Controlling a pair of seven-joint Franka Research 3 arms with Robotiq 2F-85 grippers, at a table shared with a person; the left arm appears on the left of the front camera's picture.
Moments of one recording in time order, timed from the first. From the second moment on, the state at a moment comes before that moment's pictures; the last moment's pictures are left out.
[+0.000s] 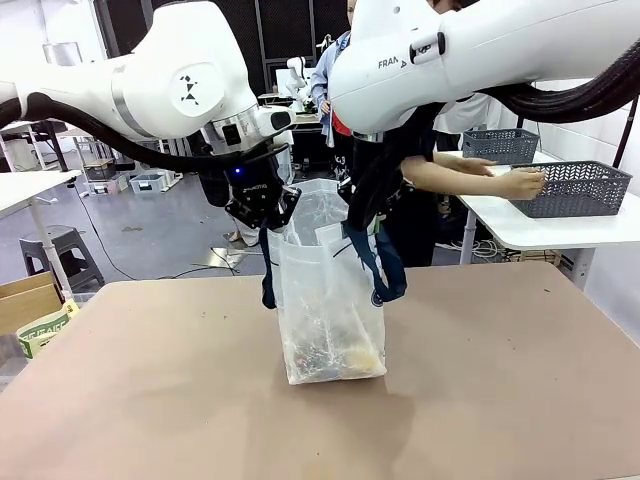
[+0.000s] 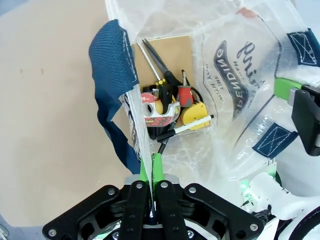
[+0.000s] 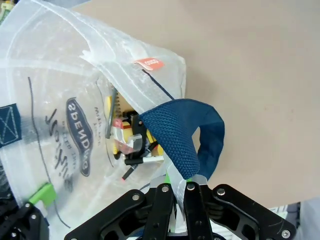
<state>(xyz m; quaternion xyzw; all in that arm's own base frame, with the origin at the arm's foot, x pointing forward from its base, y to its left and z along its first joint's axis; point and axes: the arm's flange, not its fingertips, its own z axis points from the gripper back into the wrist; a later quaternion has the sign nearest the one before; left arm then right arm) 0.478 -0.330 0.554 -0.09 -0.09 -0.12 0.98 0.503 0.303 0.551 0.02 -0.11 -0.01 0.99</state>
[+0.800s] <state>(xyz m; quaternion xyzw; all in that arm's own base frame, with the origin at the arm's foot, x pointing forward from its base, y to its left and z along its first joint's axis) 0.491 -0.345 0.551 -0.10 -0.10 -0.13 0.98 0.526 0.329 0.544 0.07 -0.14 0.00 0.99</state>
